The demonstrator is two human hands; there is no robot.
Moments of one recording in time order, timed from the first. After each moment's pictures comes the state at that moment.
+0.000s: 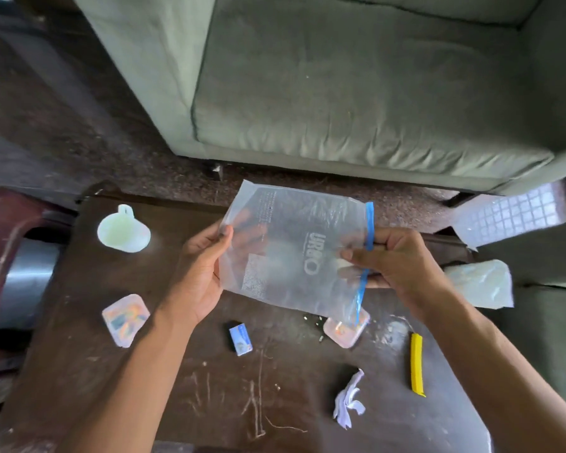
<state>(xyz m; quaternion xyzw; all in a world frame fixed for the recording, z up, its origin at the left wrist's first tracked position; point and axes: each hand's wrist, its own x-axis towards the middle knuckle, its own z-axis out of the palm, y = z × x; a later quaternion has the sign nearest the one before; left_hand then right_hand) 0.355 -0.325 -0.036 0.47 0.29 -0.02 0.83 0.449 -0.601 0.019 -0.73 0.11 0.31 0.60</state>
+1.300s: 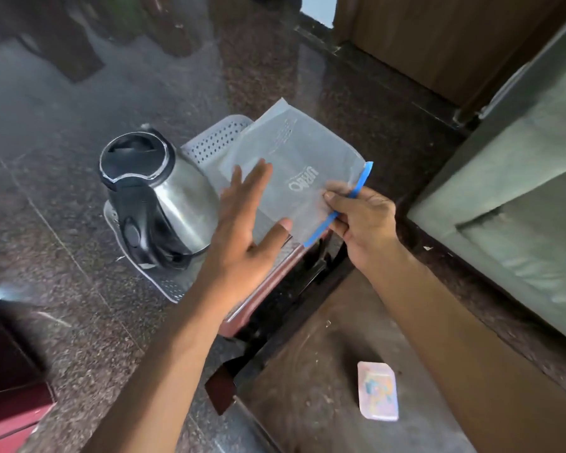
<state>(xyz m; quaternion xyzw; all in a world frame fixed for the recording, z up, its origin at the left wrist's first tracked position) 0.148 0.084 0.015 0.80 0.35 0.23 0.43 0.337 0.021 0.006 -0.61 0.01 0.43 0.66</state>
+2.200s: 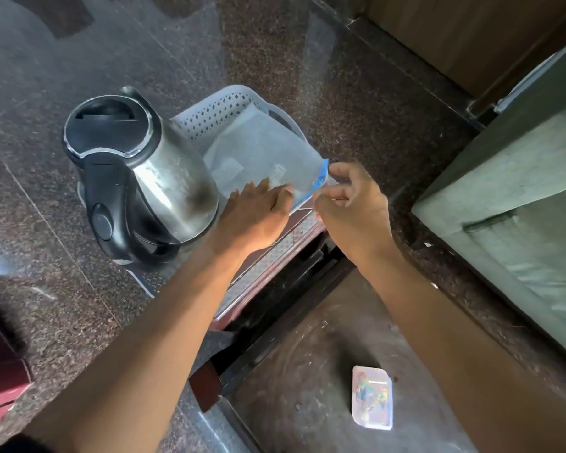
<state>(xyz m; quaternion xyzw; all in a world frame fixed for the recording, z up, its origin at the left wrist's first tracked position) 0.208 0.144 -0.053 0.87 0.40 -0.13 0.26 0.334 0.031 -0.005 -0.83 -0.29 0.28 0.40</state>
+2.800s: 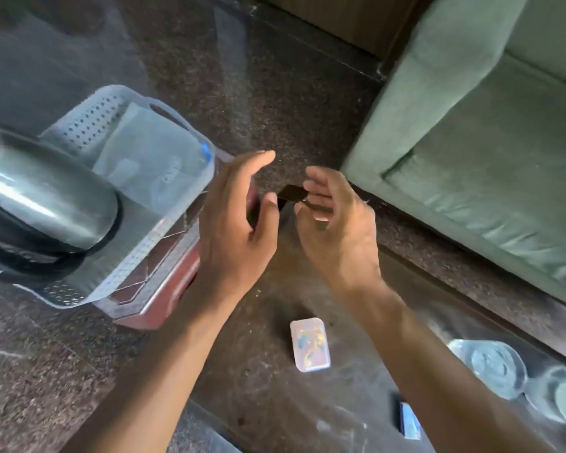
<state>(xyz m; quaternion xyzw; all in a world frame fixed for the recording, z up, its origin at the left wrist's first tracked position) 0.253 -0.017 0.006 0.83 0.26 0.34 0.35 0.351 -0.125 0.028 -0.84 -0.27 0.14 0.45</state>
